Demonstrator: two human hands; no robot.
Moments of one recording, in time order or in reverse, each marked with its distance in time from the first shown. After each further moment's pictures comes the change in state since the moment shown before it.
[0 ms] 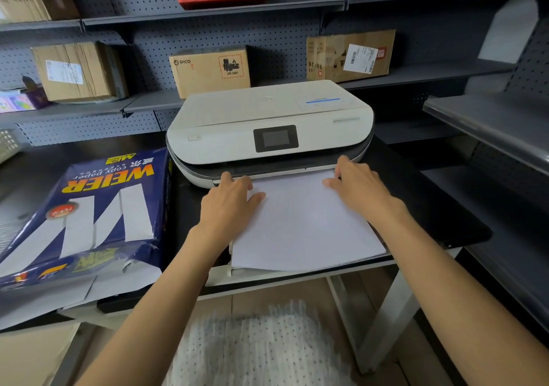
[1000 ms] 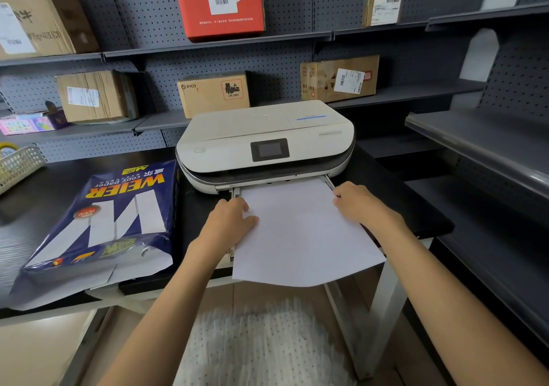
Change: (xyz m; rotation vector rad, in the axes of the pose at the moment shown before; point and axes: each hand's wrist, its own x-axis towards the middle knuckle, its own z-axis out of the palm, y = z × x) left_hand -0.041 0.002 -0.015 -0.231 -0.210 -0.098; right_hand -0.035 0.021 -0.009 0.024 -0.142 0.092
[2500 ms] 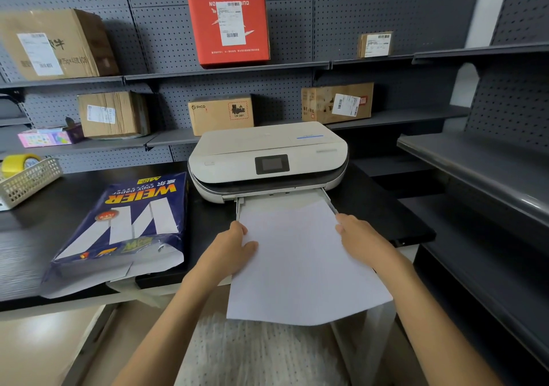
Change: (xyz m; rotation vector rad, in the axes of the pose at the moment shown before) left_hand -0.079 0.012 -0.014 -0.105 -0.099 -0.046; right_hand -0.084 0.007 0.006 0.098 -0.019 -0.024
